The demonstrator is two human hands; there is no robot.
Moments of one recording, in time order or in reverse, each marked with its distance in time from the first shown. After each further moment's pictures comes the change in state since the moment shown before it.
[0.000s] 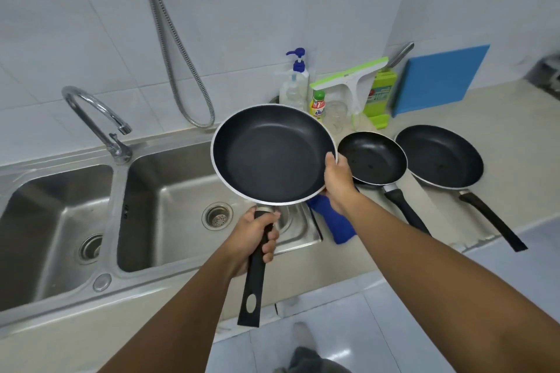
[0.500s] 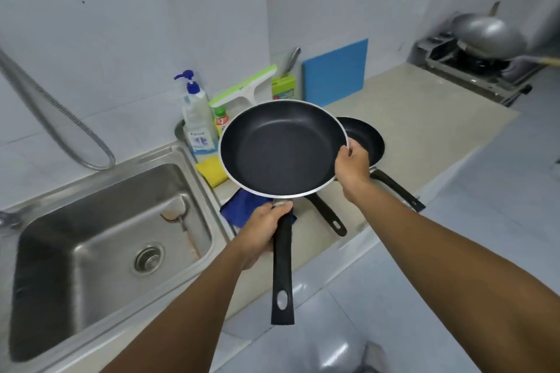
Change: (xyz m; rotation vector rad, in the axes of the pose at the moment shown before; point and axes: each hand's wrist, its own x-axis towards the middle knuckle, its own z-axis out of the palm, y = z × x) left_hand 0.040 -0.012 0.181 0.355 -0.222 0.041; right_hand -0.009 -0.050 -0.215 -0.160 0.503 -0.288
